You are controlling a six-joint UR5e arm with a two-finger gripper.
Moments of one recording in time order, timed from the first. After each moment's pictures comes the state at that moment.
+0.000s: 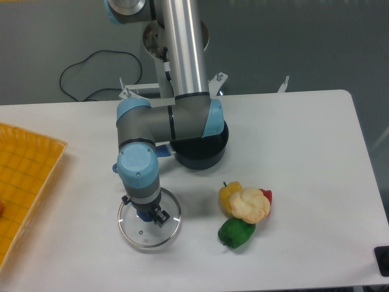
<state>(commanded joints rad) 2.19 -2.14 -1.52 -1.06 1.52 0.94</state>
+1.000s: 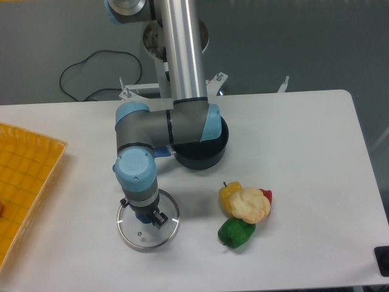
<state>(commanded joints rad) 2.18 -2.16 -1.52 -1.06 1.52 0.93</state>
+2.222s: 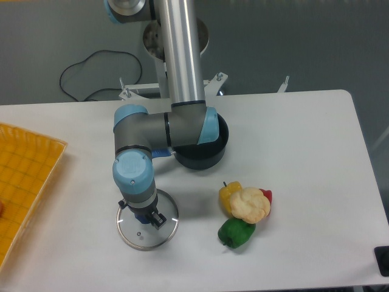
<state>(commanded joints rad) 2.18 -2.16 -1.52 -1.06 1.54 0.93</state>
